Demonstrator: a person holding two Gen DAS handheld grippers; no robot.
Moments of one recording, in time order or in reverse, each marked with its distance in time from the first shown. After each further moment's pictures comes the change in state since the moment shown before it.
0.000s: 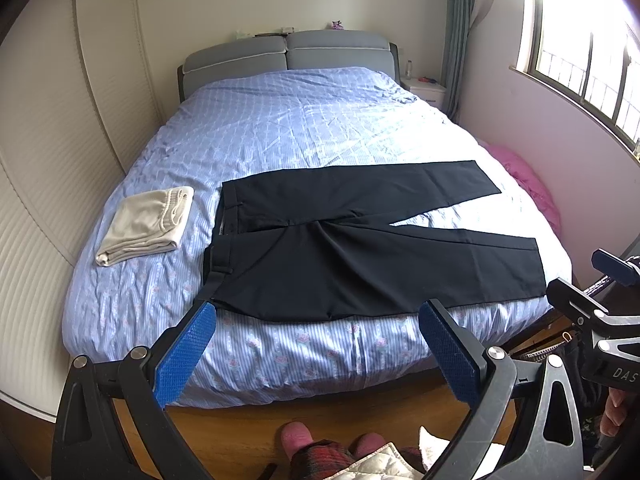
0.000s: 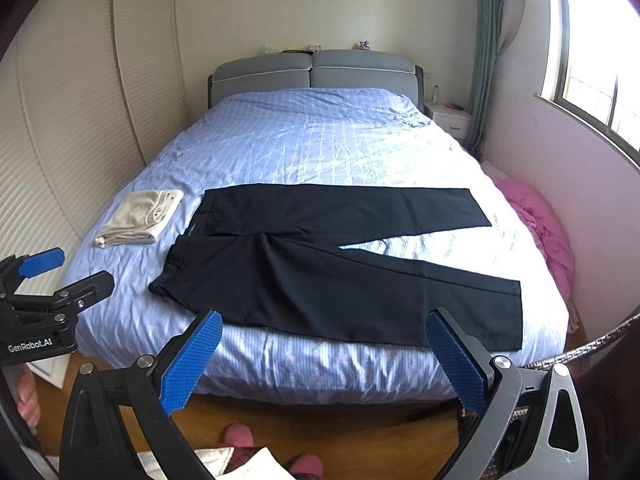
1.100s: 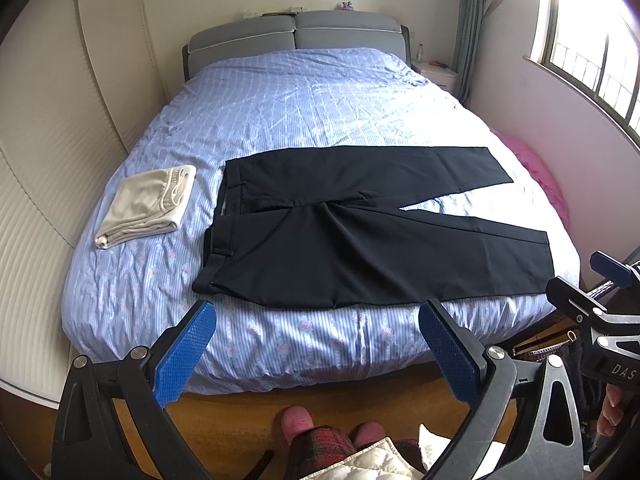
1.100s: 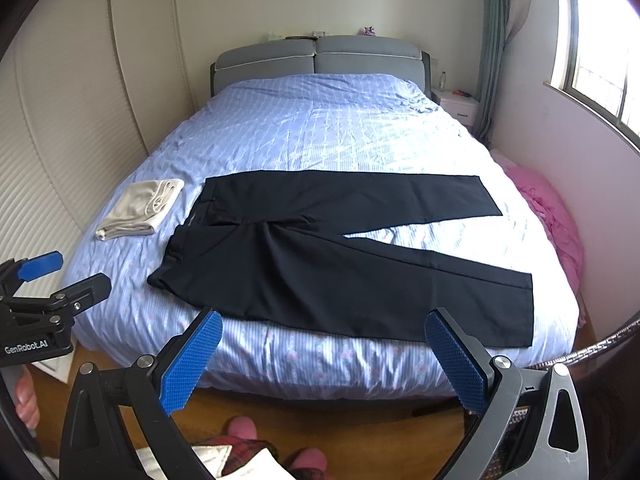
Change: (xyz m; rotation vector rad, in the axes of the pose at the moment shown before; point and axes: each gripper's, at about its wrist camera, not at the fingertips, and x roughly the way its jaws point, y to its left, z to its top) left arm 0.028 0.002 0.004 -0.033 0.084 0.022; right arm 0.030 -0.002 0.004 0.001 0.061 0.032
